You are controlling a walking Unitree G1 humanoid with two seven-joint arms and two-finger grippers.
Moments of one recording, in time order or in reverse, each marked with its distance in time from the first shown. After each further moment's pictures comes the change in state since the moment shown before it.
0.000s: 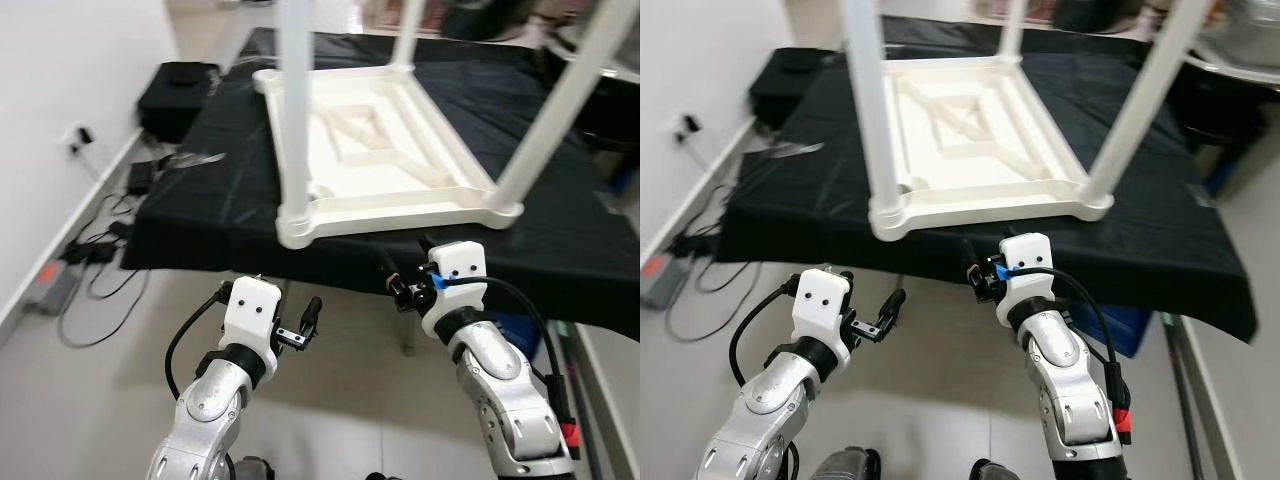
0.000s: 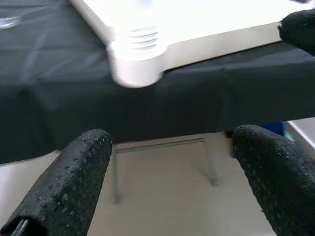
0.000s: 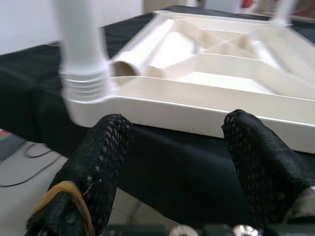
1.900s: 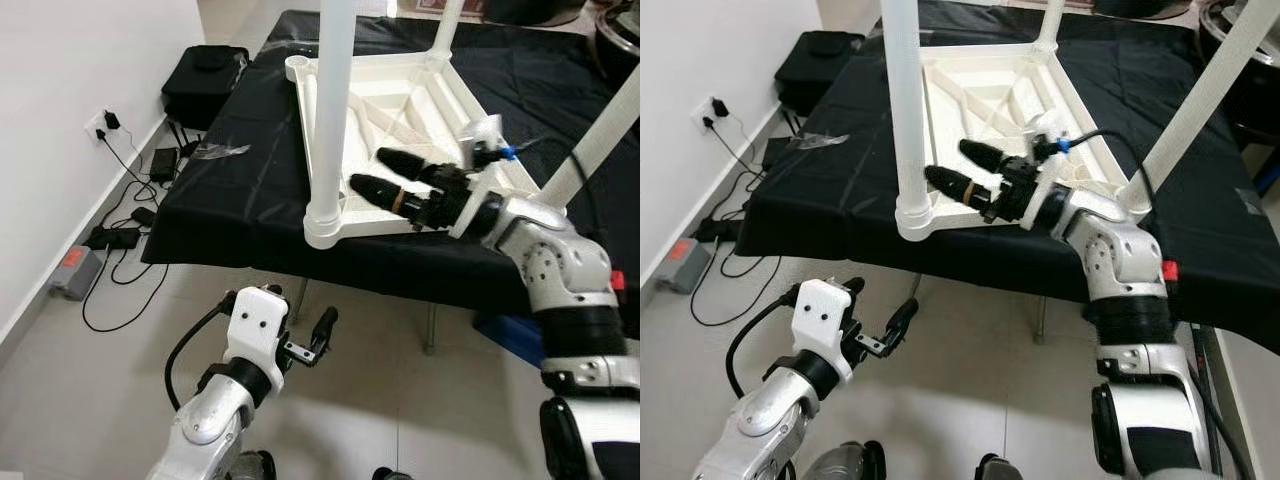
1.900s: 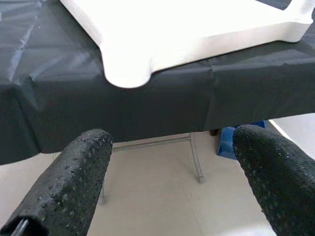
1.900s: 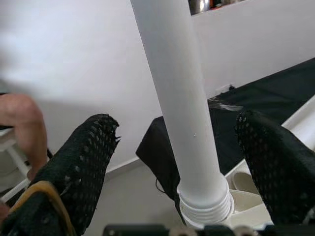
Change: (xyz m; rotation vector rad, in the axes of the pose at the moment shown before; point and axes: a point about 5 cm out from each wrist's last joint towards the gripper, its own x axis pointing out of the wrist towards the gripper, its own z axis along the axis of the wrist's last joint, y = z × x) left arm -0.019 -0.015 0.008 -0.026 -0.032 -0.093; right arm 0.070 -0.044 0.097 0.190 -0.114 0.779
